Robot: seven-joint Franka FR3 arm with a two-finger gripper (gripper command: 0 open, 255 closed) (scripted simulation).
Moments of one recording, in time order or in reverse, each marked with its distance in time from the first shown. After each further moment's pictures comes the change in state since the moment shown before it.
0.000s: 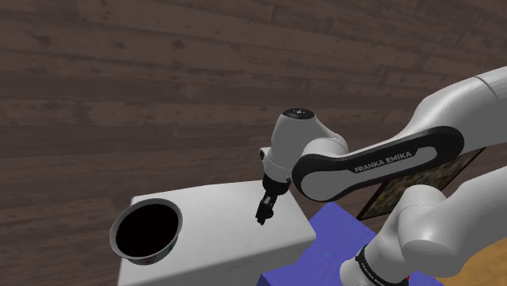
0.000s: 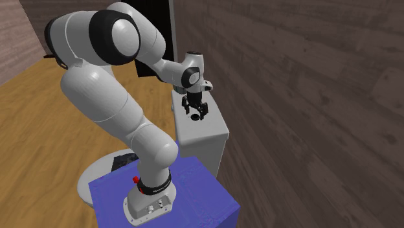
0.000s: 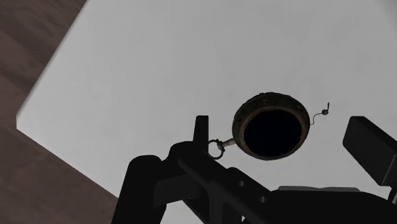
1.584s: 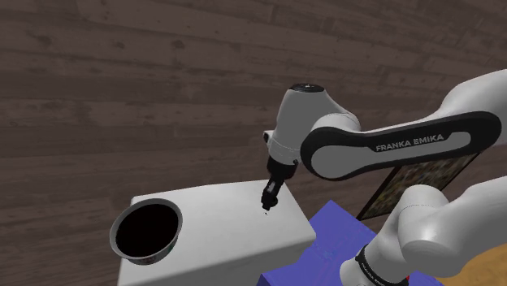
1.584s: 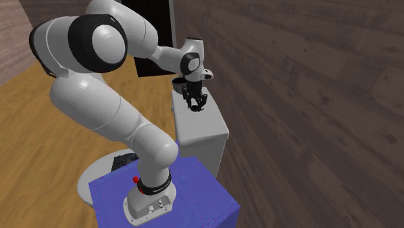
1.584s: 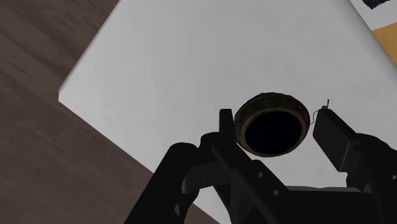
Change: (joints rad) arm 0.004 -0.106 -0.028 0.082 -0.005 -0.186 -0.004
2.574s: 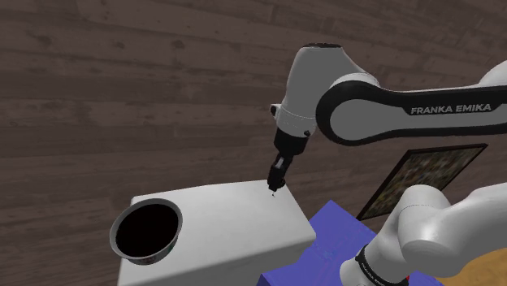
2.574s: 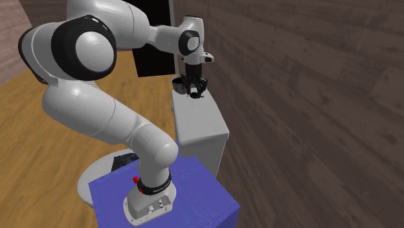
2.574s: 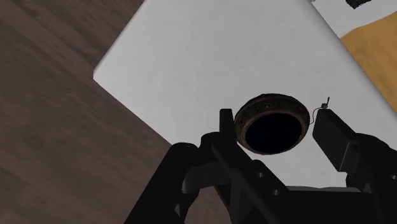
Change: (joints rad) arm -0.003 -0.081 -0.033 0.150 -0.018 -0.230 0.002
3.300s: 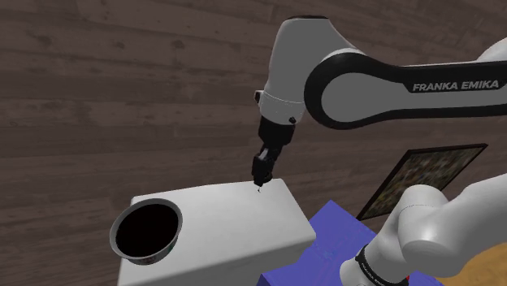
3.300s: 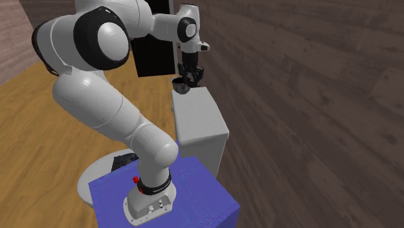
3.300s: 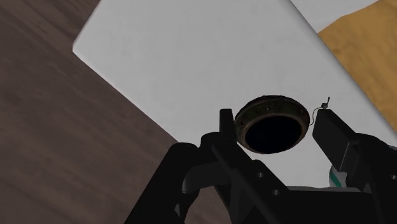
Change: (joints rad) arm 0.005 0.108 0.064 0.181 -0.002 -0.066 0.089
